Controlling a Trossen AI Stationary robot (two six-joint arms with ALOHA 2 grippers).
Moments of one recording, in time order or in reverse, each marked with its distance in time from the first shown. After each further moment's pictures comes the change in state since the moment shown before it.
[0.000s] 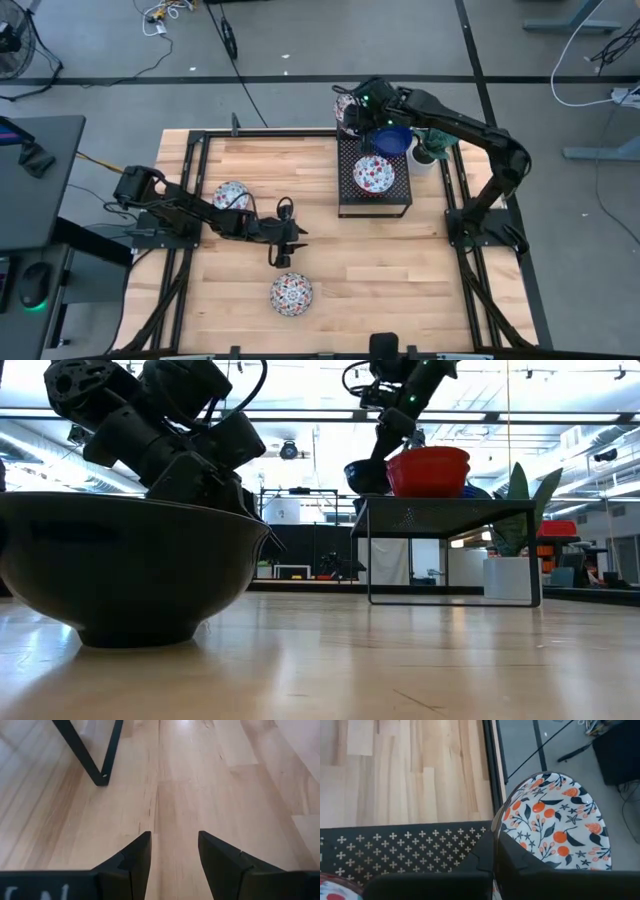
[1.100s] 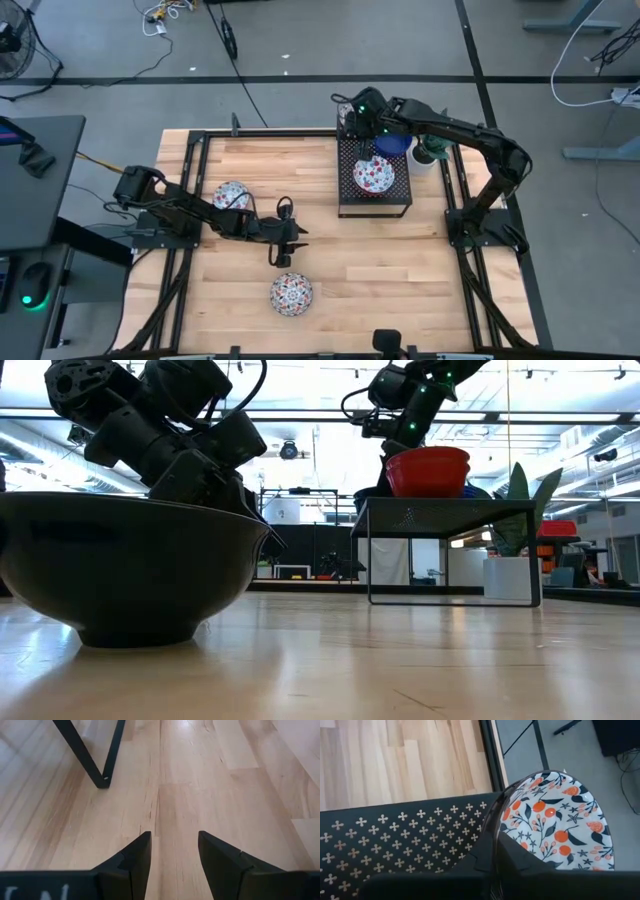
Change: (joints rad) left arm 0.001 0.000 0.000 0.011 0.000 -0.004; right arm -0.011 0.003 -0.162 0.105 0.077 0.064
